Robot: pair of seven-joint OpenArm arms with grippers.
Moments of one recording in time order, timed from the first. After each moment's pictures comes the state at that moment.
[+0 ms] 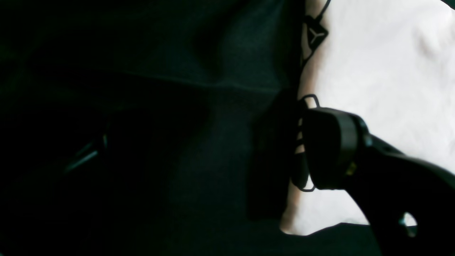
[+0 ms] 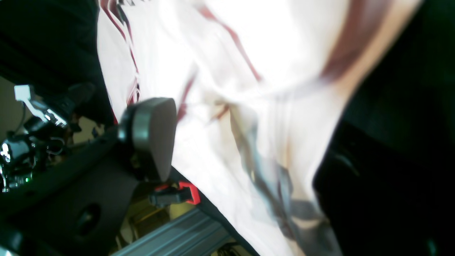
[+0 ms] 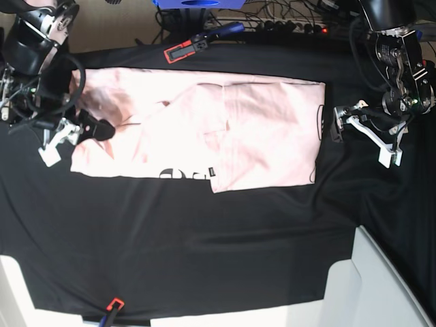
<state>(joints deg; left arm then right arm) 9.5 -16.6 -26.7 82.3 -23.5 -23.5 49.9 7.5 9.3 39.7 48.4 43.7 41.0 -76.6</state>
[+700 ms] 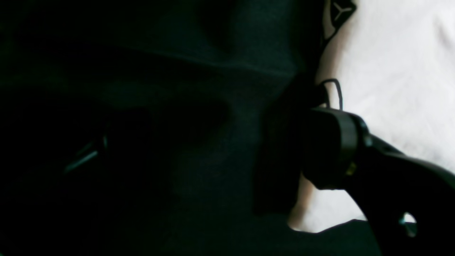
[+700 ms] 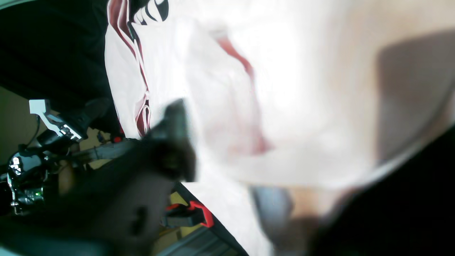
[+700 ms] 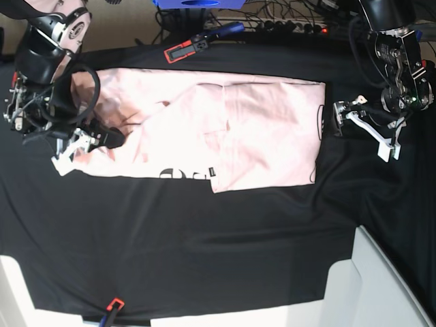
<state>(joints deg) 9.3 -16.8 -26.9 79.1 -23.3 -23.5 49.7 10.2 5.6 40.0 48.3 40.5 40.6 -74.8</state>
